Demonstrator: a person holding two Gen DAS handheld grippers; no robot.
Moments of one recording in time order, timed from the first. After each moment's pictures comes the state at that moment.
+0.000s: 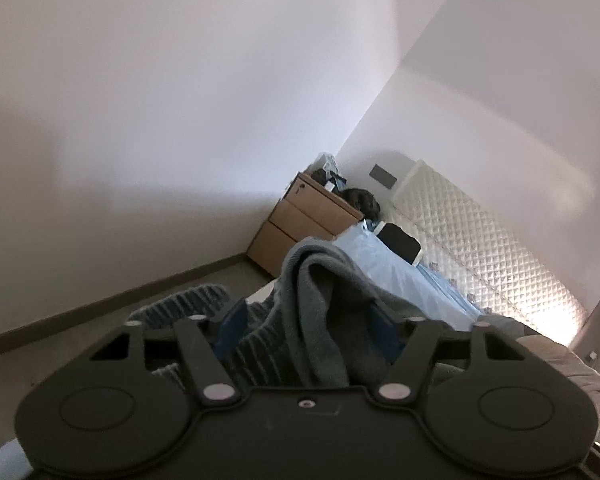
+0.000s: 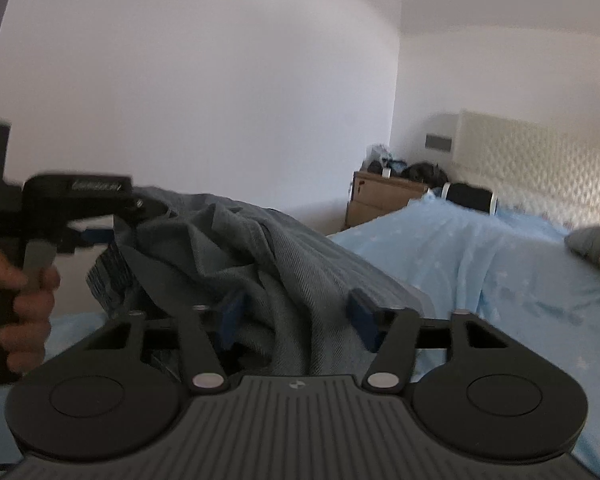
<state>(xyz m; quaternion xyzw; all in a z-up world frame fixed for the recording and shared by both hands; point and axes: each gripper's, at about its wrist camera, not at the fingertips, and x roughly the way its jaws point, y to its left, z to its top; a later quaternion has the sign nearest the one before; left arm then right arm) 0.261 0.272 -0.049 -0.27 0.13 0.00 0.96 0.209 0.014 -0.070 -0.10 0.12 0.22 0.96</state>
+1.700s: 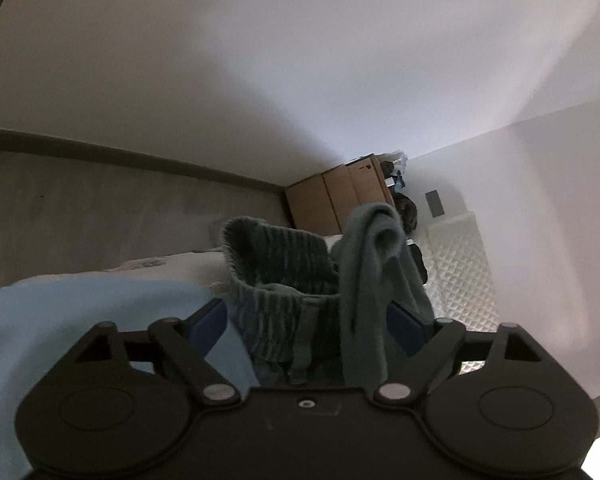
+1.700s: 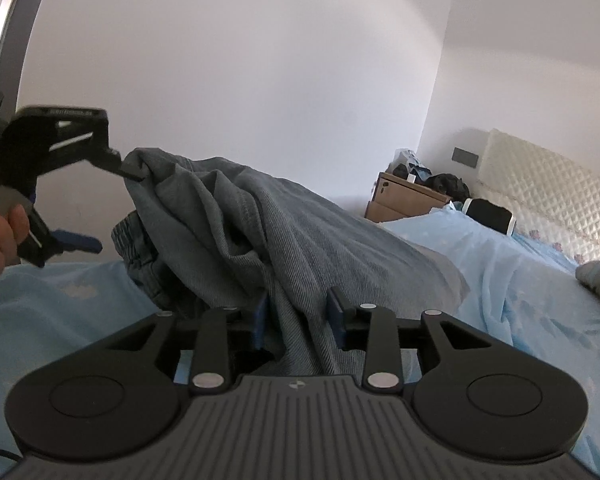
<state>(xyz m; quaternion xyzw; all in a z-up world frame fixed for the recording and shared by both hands) 0.156 0.385 -0.110 -0.55 0.20 0.05 0.81 0.206 0.030 -0.093 -0.15 0.12 0.24 0.95</state>
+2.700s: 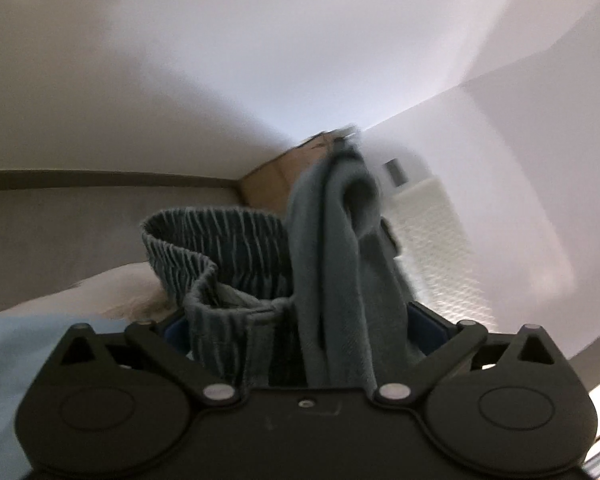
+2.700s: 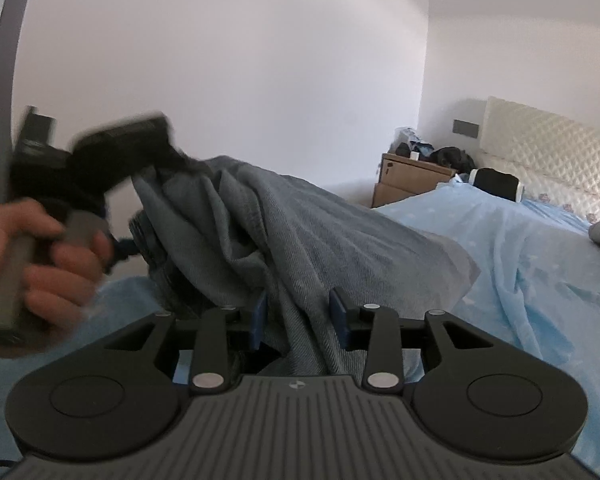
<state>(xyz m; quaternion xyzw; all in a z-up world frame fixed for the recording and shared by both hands) 0.259 0.334 -0.100 -0.49 0.20 -0.02 0.85 0.206 0.020 -0.088 -0.09 0.15 0.25 0.95</state>
